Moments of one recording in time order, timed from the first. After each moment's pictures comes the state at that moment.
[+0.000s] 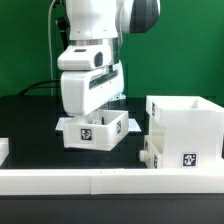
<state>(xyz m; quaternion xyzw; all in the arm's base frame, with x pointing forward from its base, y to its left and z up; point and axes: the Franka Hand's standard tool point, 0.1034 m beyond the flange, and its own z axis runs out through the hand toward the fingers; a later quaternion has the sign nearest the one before) 0.484 -0.031 0.048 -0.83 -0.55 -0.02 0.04</state>
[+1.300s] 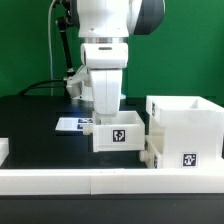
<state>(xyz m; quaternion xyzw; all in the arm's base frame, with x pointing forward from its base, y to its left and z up) 0.511 -0.022 0.050 -0.72 -0.70 -0.01 0.01</state>
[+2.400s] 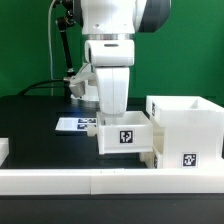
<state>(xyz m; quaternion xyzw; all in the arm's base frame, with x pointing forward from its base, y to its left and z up) 0.535 -0.016 0.056 -0.71 -0.70 -0.02 0.01</state>
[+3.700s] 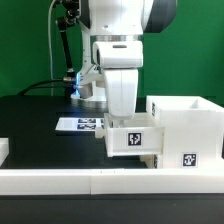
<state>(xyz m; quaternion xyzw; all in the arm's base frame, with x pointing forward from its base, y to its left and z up) 0.538 -0.003 0.053 -0.72 -0.70 -0.02 0.02</state>
